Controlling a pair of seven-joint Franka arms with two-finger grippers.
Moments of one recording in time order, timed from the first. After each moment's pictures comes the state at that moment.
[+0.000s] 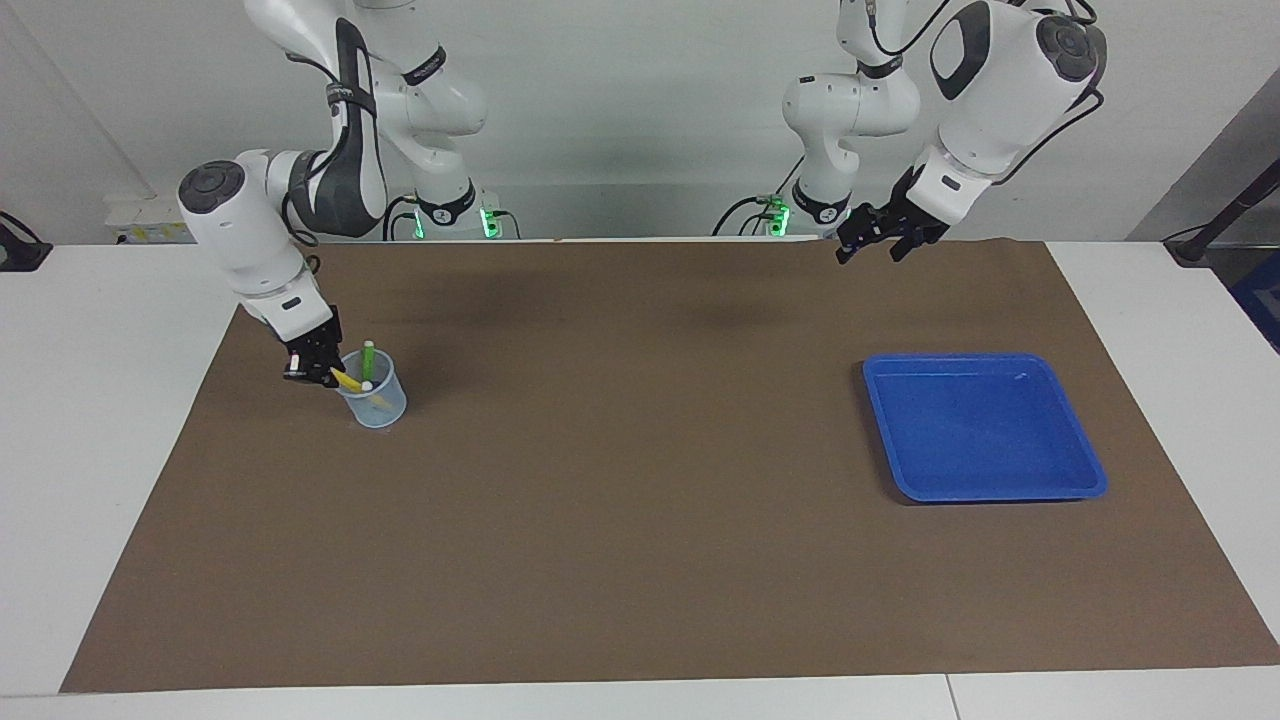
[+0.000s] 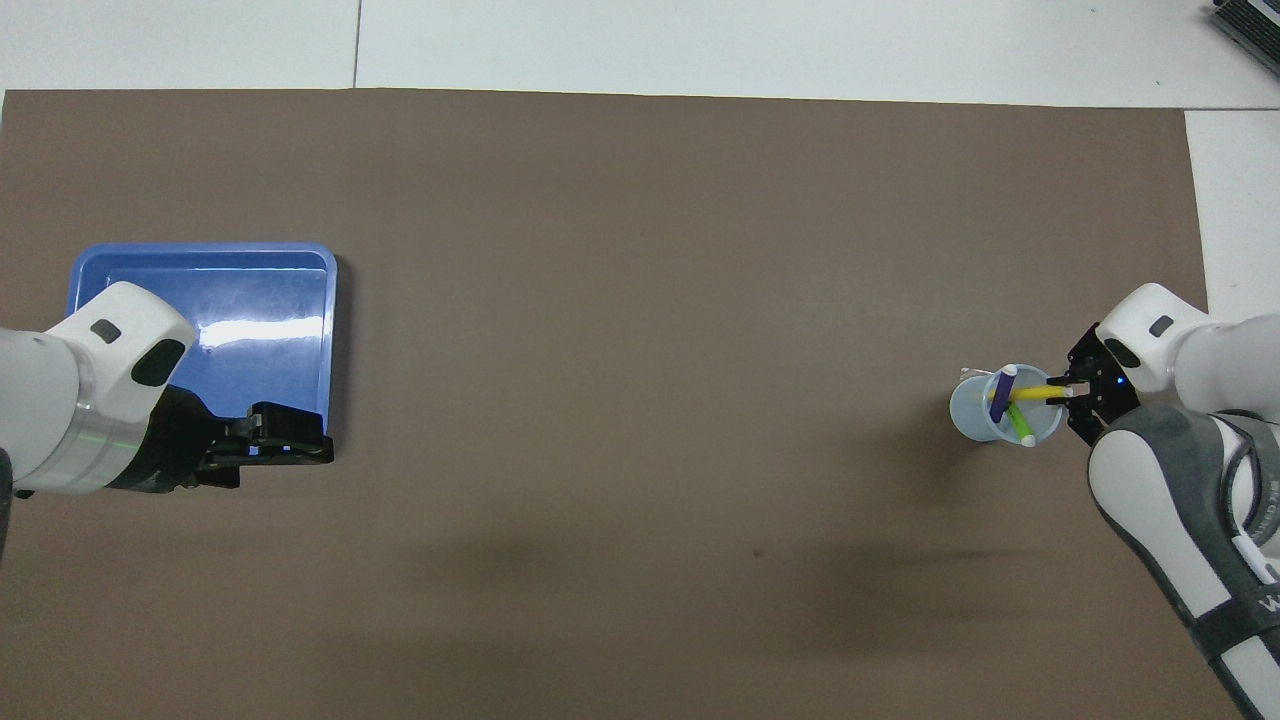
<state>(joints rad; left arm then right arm) -0.14 -0.26 -0.02 -2.05 -0.29 1.68 -0.28 -0.13 -0.03 -0.01 -2.24 0.01 2.26 -1.64</state>
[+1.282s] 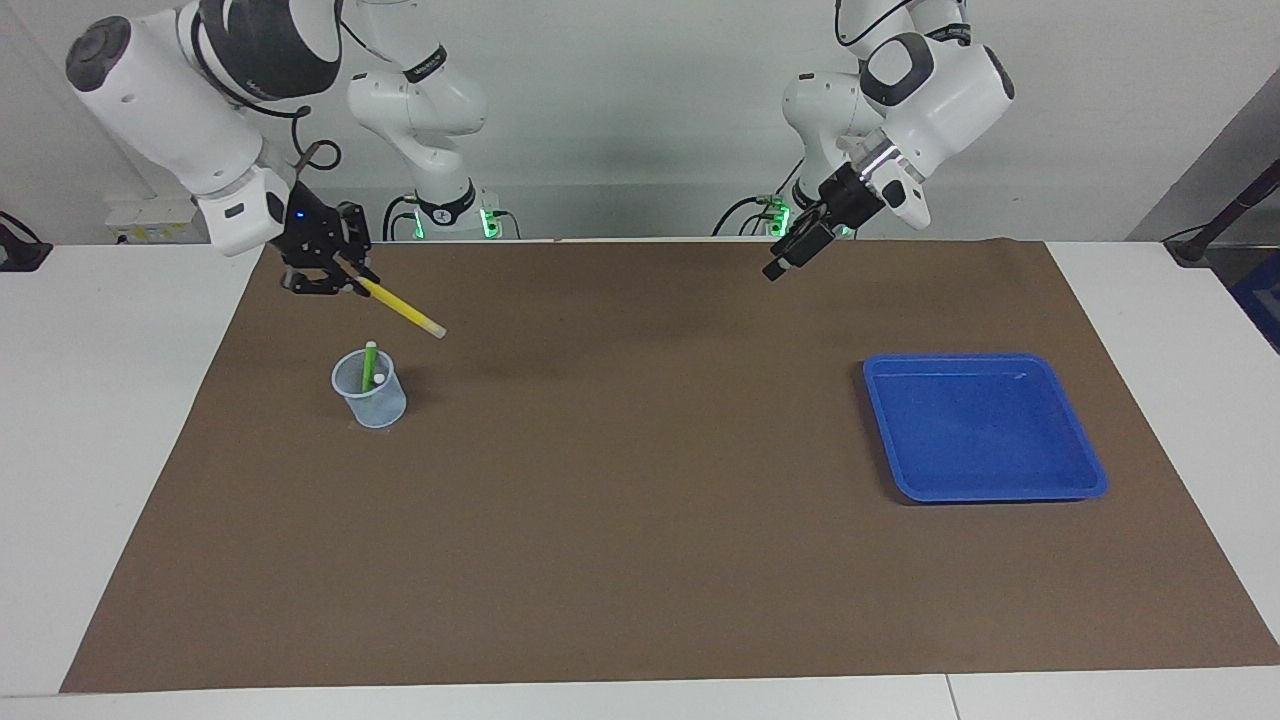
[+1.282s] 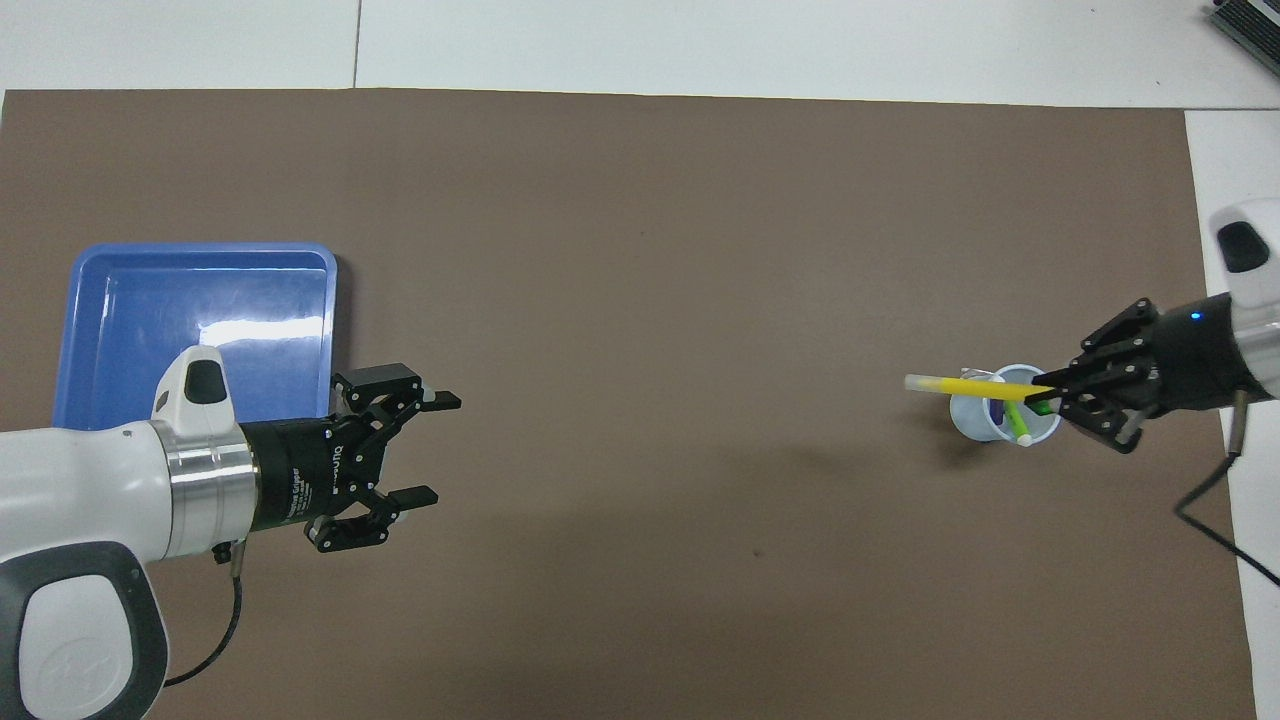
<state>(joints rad) -0.26 -0.39 -0.05 -2.35 -0.85 2.18 -0.98 -0.05 -0.08 0.03 -1.83 0.34 1.63 -1.00</state>
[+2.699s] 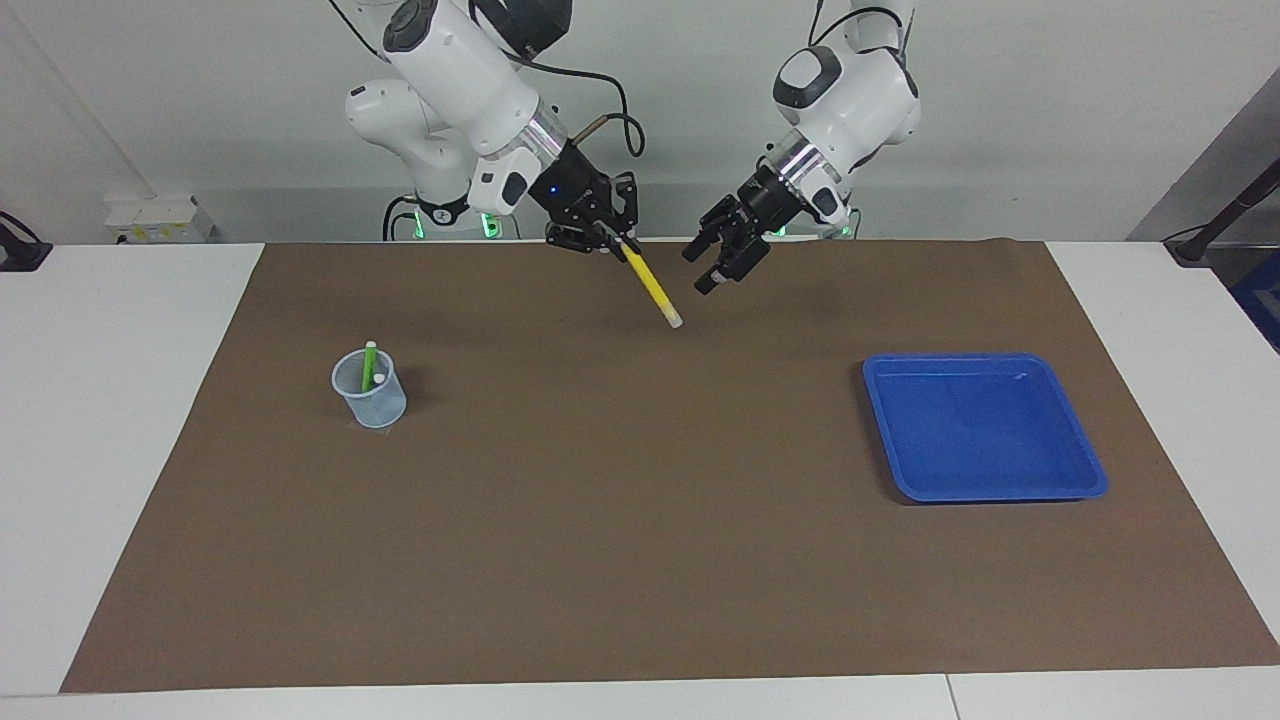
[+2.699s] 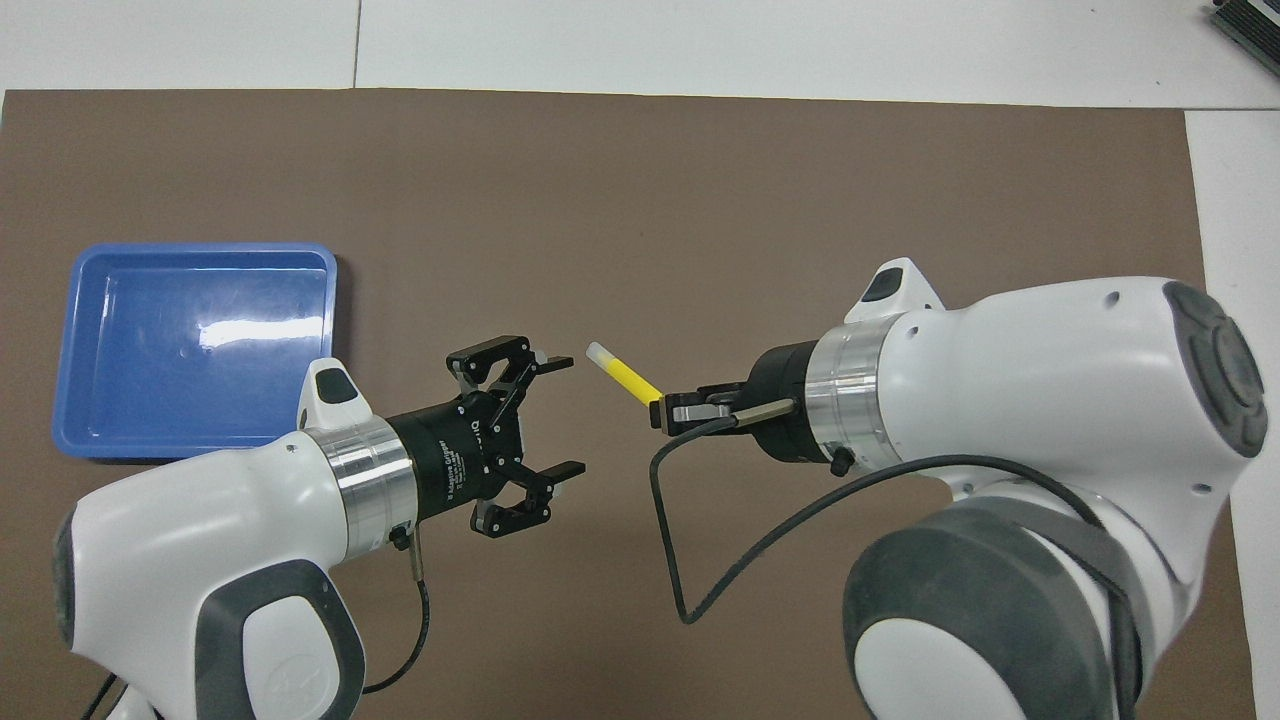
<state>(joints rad) -0.54 -0.27 -0.06 -2.30 -1.01 2.55 -1.35 0.42 -0.08 0.04 -1.87 0.59 2.04 0.15</state>
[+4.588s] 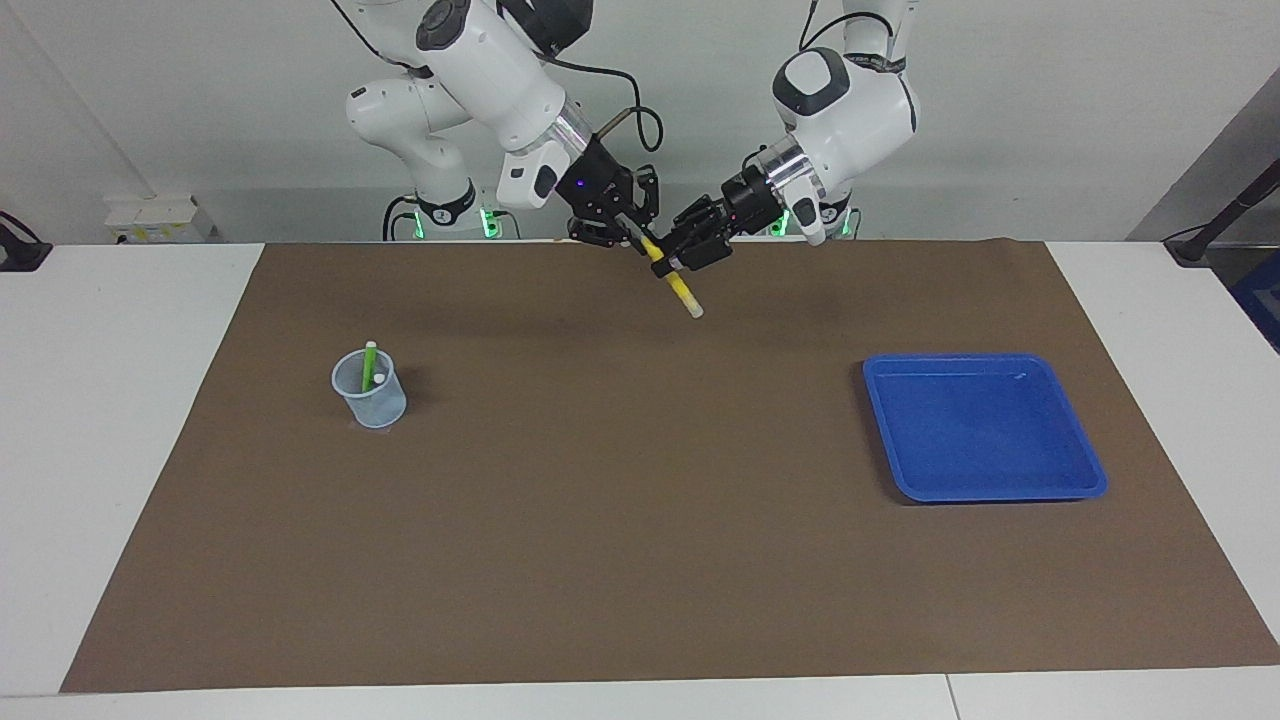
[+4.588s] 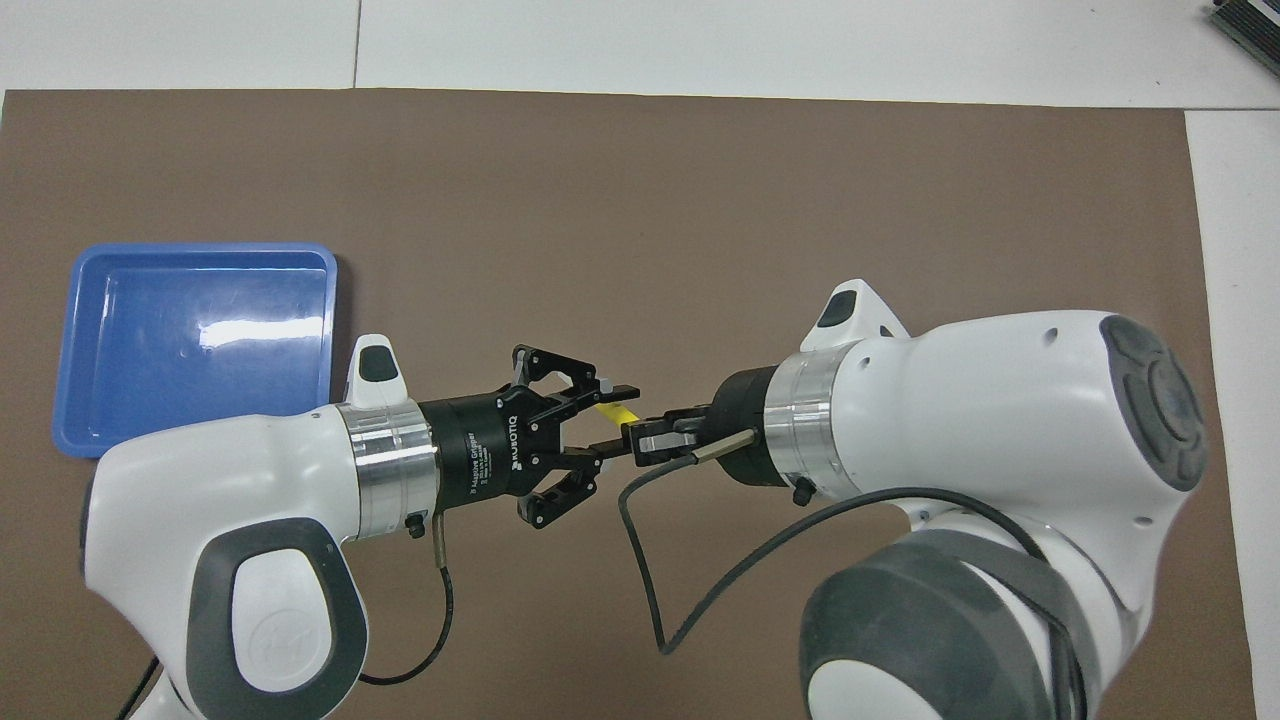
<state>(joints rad) -0.55 -0.22 -0.03 -2.22 -1.20 2.41 -1.12 0.47 -0.08 0.04 -1.89 0.59 2.06 0.12</state>
